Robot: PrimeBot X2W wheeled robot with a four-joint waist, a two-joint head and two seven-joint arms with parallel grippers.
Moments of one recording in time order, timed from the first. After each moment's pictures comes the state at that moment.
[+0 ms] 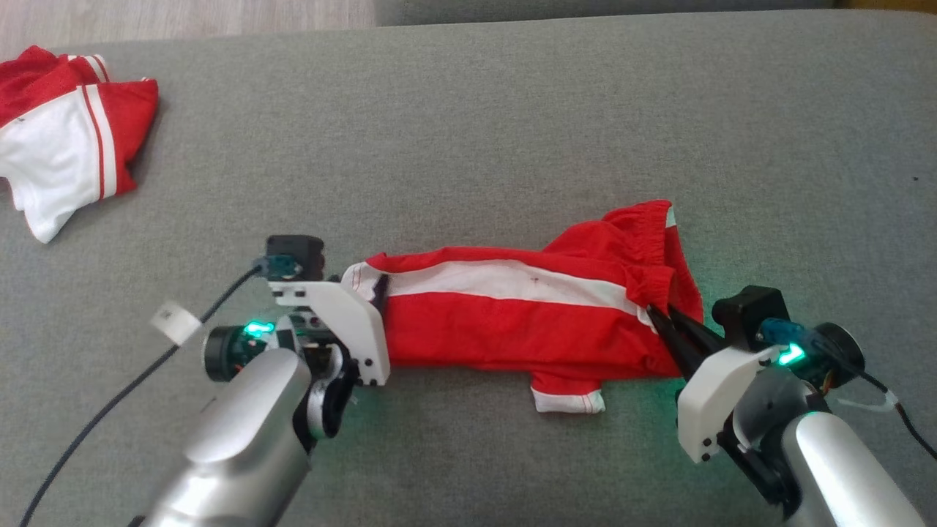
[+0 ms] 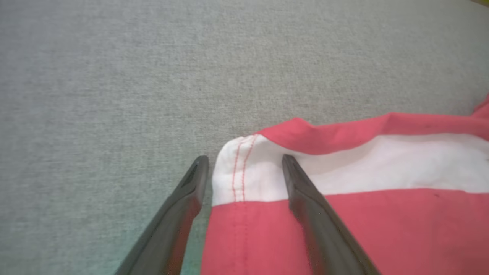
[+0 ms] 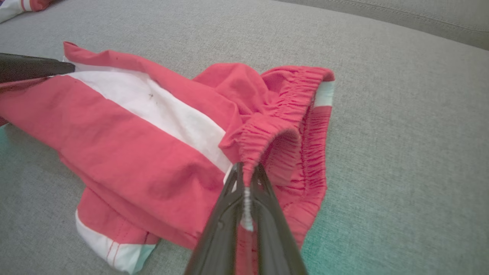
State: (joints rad) left arm -0.55 0.21 -0.70 0.52 -0.76 0.23 0.37; right arm -0.13 -0.24 0.31 0.10 0.19 0.13 0.36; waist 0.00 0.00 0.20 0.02
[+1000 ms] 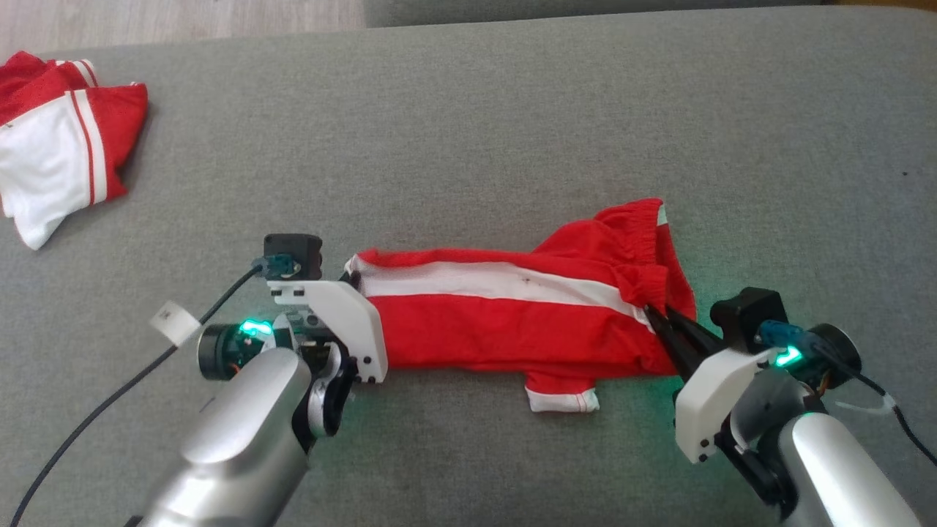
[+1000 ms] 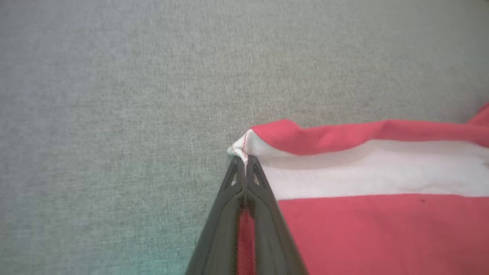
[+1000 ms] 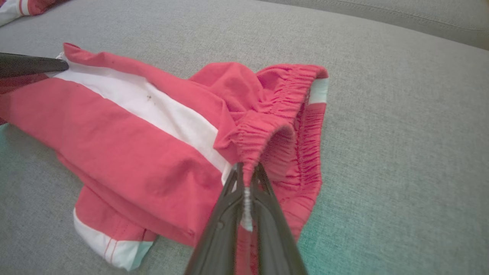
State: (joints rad) left arm -0.54 0.22 -0.71 0.49 -0.75 0.28 0.38; right arm -0.13 -0.23 0.31 0.11 0.19 0.13 0.34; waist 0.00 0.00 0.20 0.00
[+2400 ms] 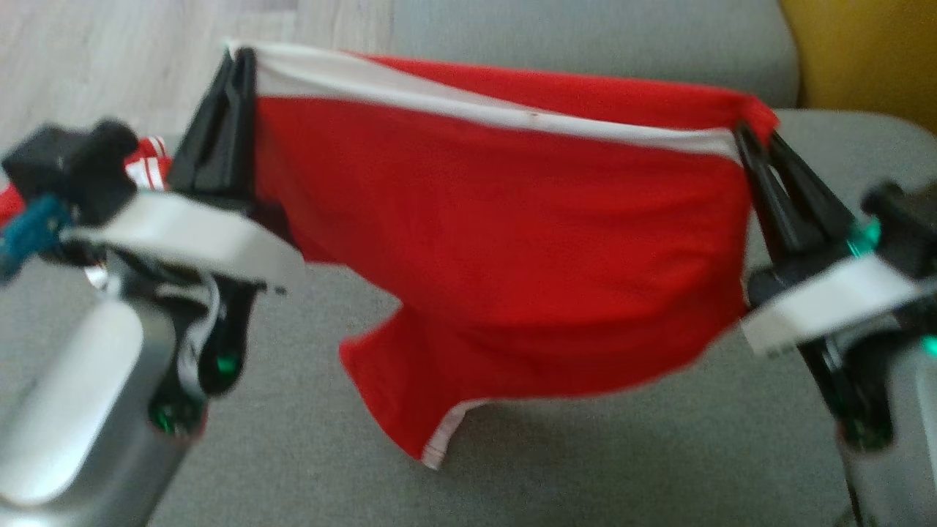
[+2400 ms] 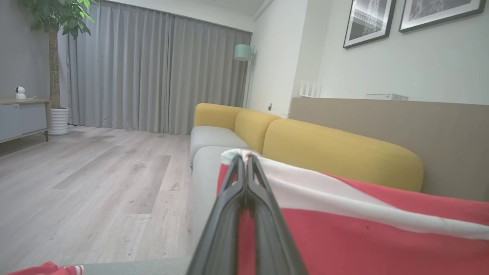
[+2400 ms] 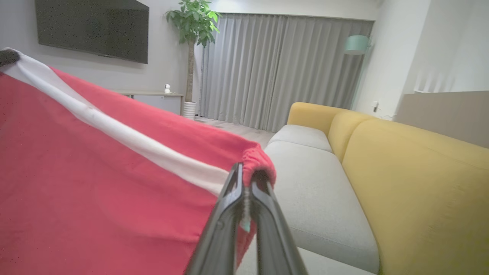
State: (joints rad) left arm -0.50 0.47 -0.49 -0.31 -0.71 0.38 0.23; right arm -0.19 -0.21 0.13 -0.35 0.19 0.13 0.32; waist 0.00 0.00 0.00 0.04
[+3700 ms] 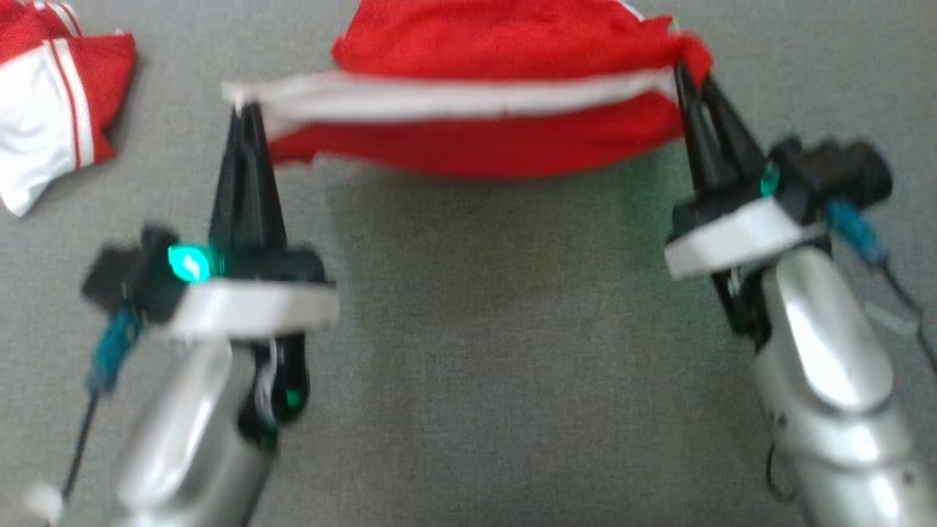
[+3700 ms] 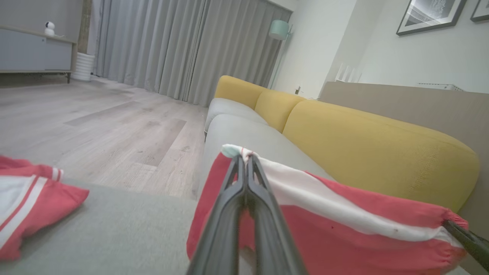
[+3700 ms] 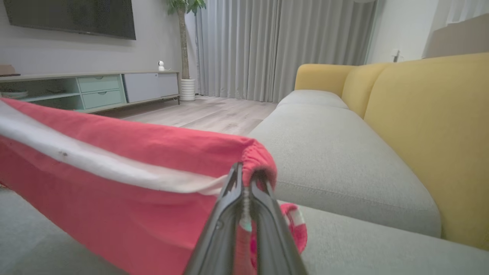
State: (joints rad) left arm -0.45 0.25 -0.44 0.05 -0.66 0.19 -0.25; right arm -0.56 -0.11 0.22 0.38 0.07 0.13 -0.23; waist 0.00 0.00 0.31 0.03
